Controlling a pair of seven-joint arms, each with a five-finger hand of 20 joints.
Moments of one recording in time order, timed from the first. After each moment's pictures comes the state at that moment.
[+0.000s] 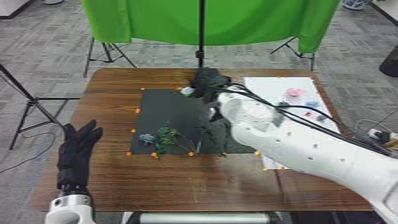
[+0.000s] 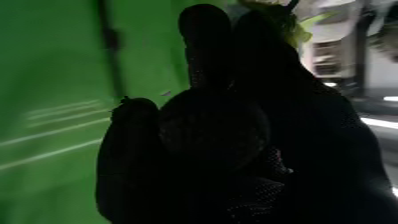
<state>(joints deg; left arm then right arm) 127.7 -71.4 -93.8 -119.2 57.0 19.9 16.0 -38.9 -59.5 17.2 -89.5 -114.7 4.9 21.3</state>
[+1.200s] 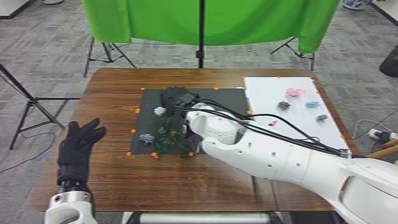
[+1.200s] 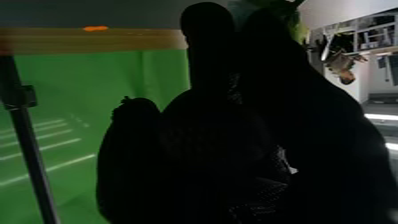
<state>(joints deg) 126.7 -70.9 -93.8 -119.4 57.3 19.9 15.0 -39.9 -70.1 11.8 -80.2 -117.9 5.6 19.8</state>
